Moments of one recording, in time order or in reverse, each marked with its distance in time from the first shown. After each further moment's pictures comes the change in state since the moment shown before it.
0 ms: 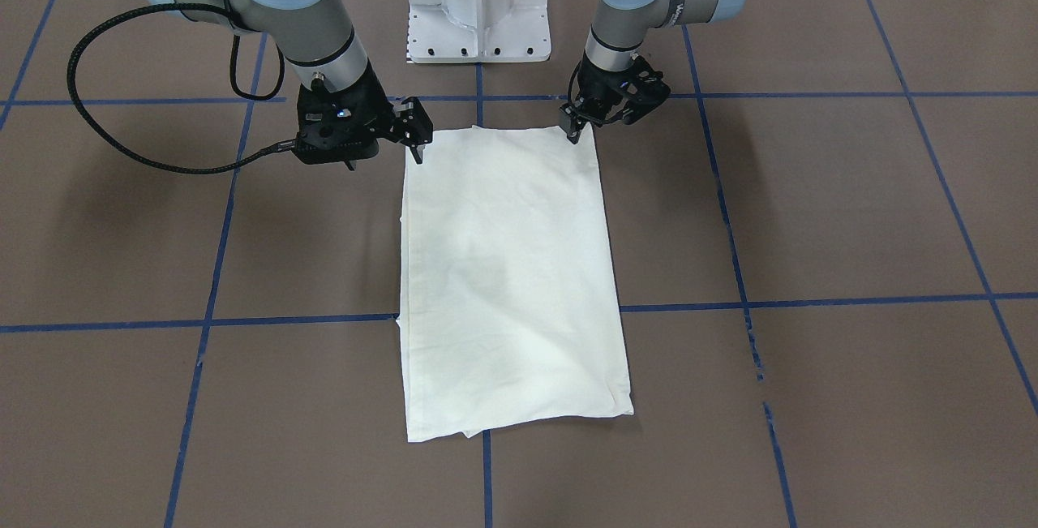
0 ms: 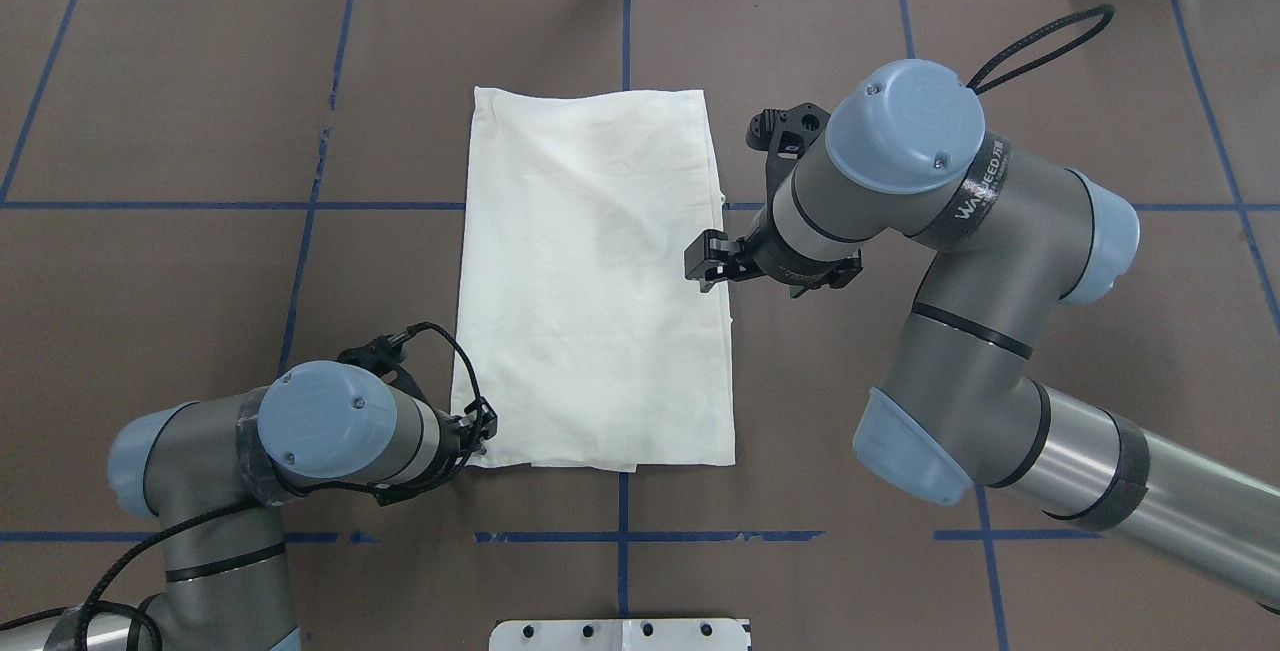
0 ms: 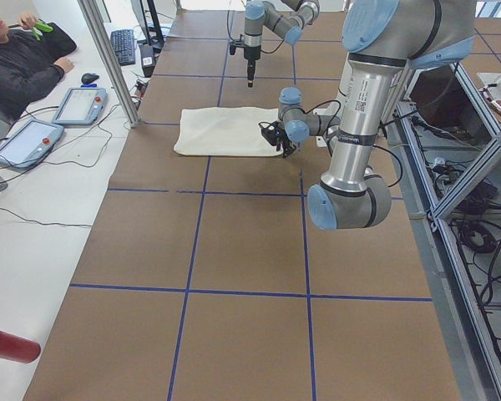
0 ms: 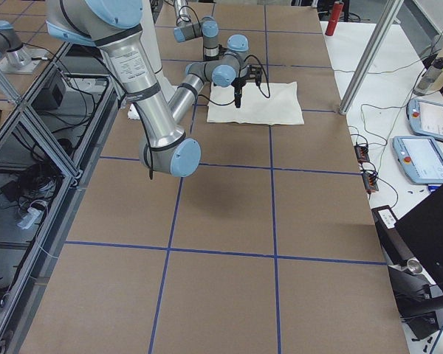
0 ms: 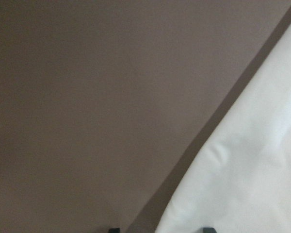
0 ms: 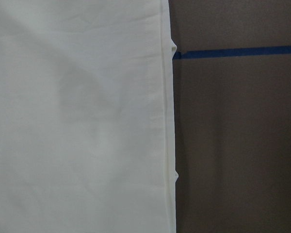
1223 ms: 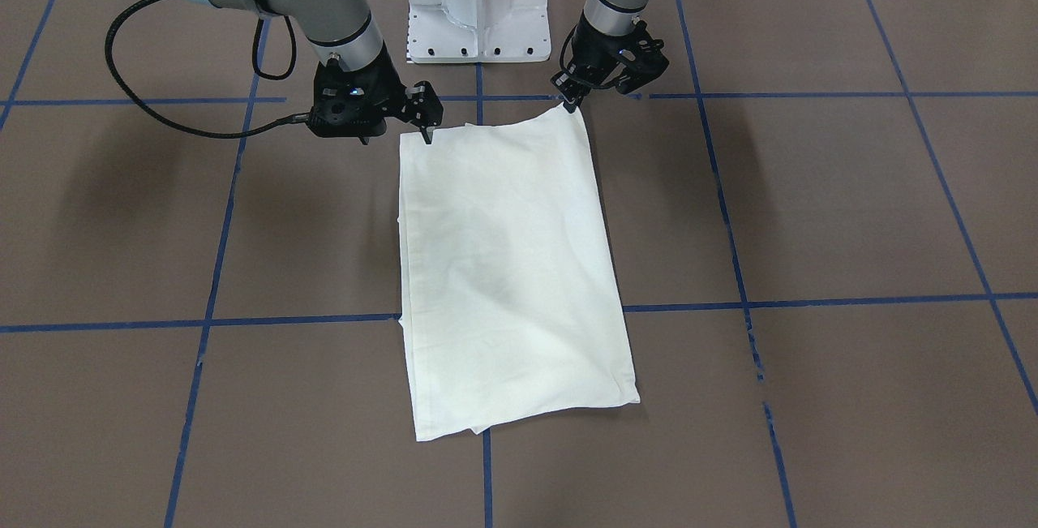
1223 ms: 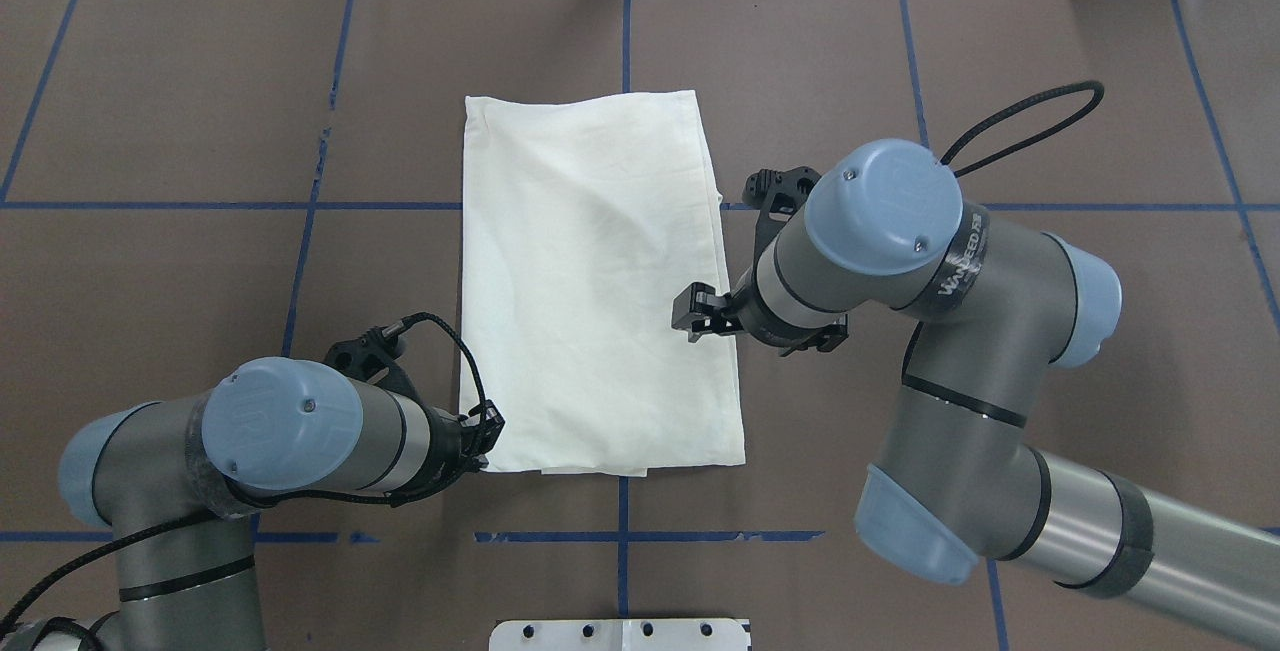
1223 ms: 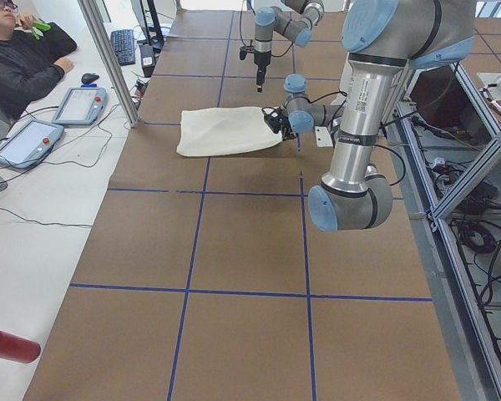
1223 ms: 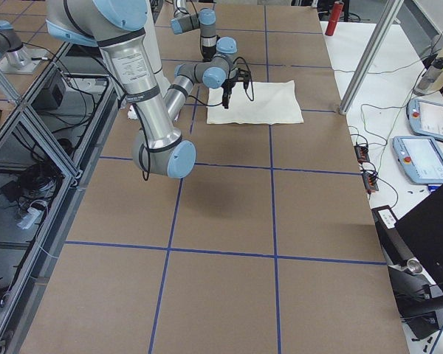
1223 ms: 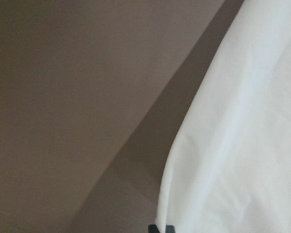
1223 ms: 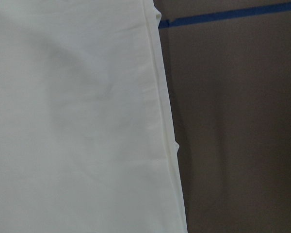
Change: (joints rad) left arm 0.000 0.010 -0.123 -0.001 -0.008 0.009; right arm -0.127 -0.035 0.052 0.007 -0.067 0.235
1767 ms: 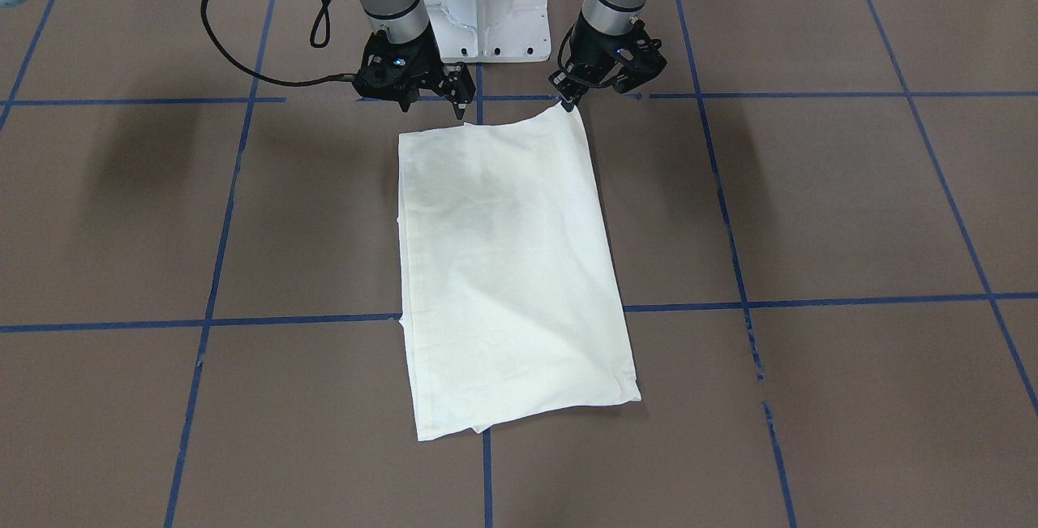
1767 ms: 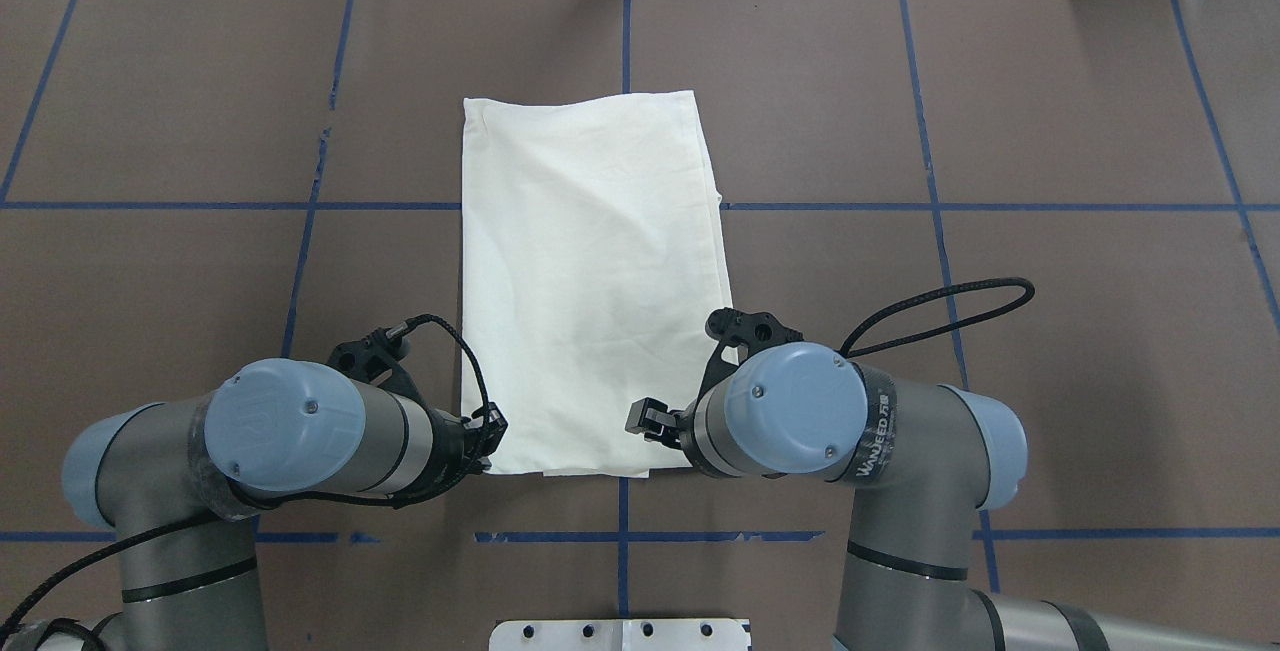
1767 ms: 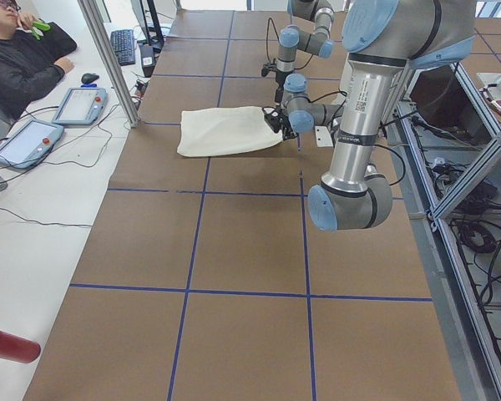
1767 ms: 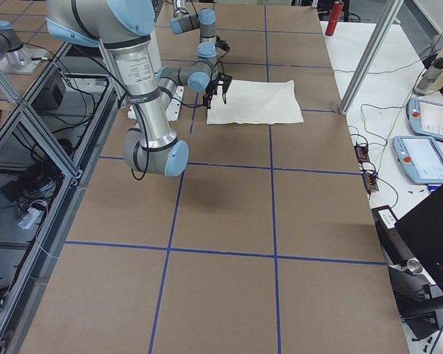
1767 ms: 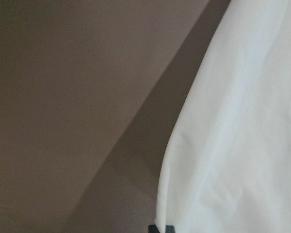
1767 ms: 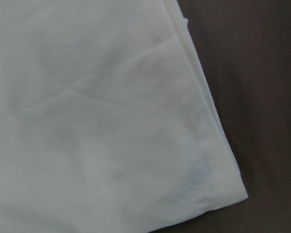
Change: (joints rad) left arm 0.002 -0.003 0.004 -0.002 -0.003 0.007; right arm -0.208 -0.019 -0.046 0.077 -0.215 0.279
